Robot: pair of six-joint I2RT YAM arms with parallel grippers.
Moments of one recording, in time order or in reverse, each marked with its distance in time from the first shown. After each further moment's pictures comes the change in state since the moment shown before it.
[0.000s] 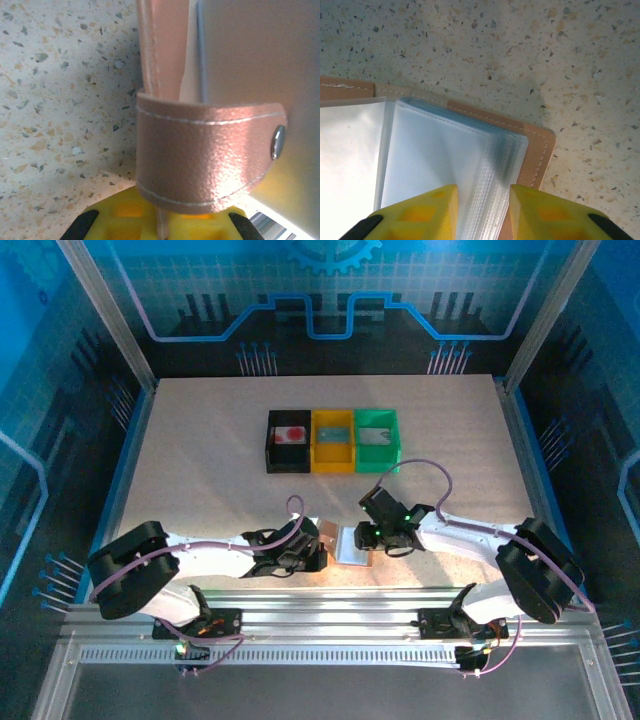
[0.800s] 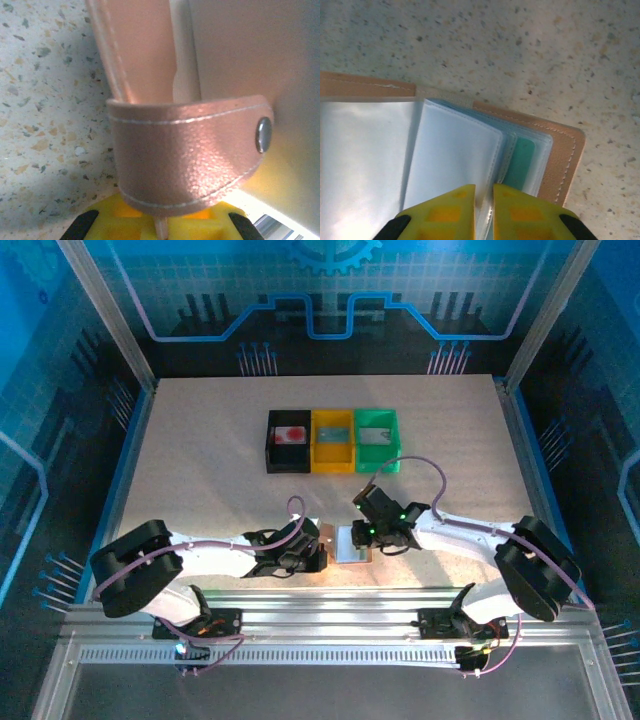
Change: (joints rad) left arm 0.000 0.016 0.000 0.006 0.003 -0.003; right arm 0.035 0.013 0.049 0.007 -0.007 -0.019
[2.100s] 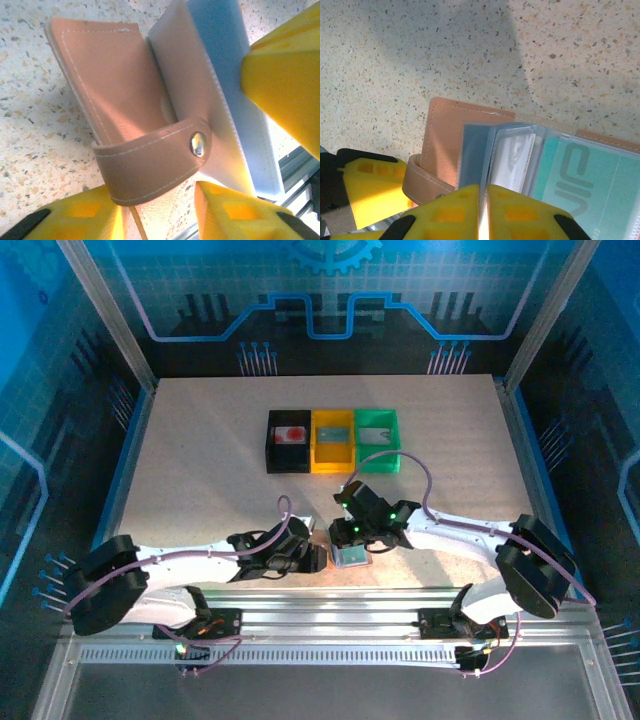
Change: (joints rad) left arm -0.007 -0.181 -0.027 -0.105 -0.030 0.011; right arm 0.085 0.024 0.090 0.053 -0.090 -0.007
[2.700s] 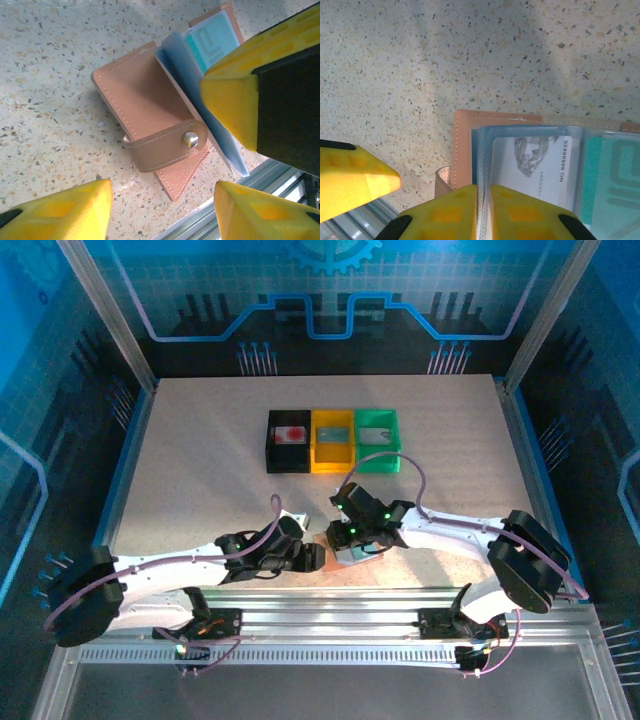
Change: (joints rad) left arm 0.000 -0.109 0.000 -0.083 -0.033 0.035; right arm 0.015 0.042 0.019 -0.010 -0.001 0.000
